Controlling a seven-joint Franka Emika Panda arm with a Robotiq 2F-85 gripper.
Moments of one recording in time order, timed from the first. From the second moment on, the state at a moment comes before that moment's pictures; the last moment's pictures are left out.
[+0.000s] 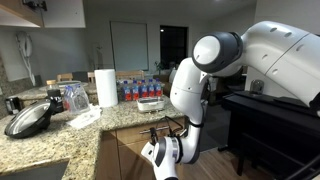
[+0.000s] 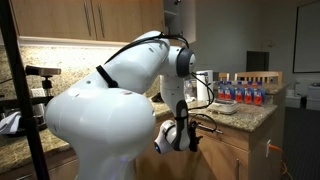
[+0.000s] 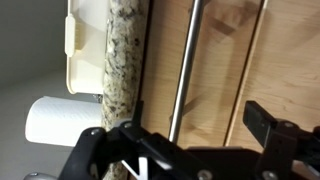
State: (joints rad) arm 0.21 0.97 0.25 -2.00 -2.59 1.63 1.18
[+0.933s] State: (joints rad) arm 0.17 0.96 0.20 -1.91 -2.59 1.78 1.13
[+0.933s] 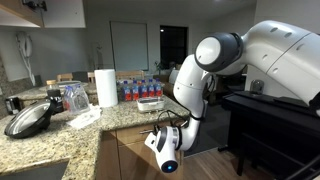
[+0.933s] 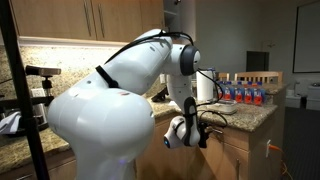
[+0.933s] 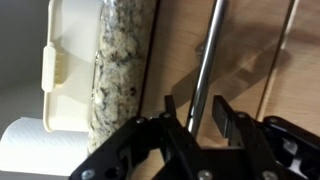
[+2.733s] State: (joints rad) arm 0.31 0.98 0.06 -1.91 -2.60 1.74 1.28
